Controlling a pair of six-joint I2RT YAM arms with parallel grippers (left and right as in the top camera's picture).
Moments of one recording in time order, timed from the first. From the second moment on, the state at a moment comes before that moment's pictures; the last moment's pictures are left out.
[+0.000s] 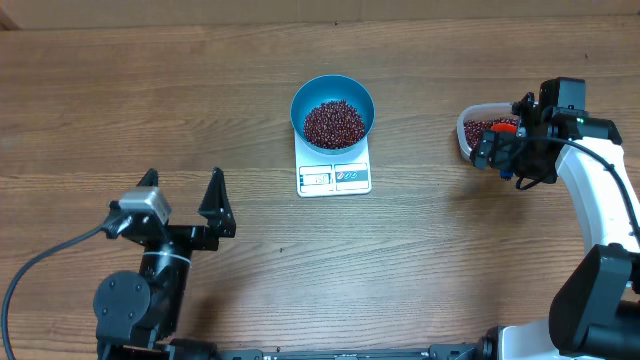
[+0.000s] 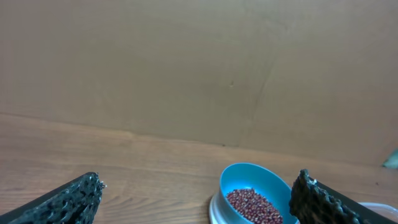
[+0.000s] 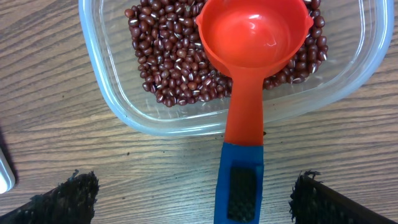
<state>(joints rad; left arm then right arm) -0.14 0.39 0.57 -0.19 -0.04 -0.26 -0.18 1.66 1.24 -0.87 -0.12 0.04</state>
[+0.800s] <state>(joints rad) -0.05 0.02 0.13 0.27 0.08 -0.26 -0.18 1.66 1.24 -0.87 -0.12 0.04</state>
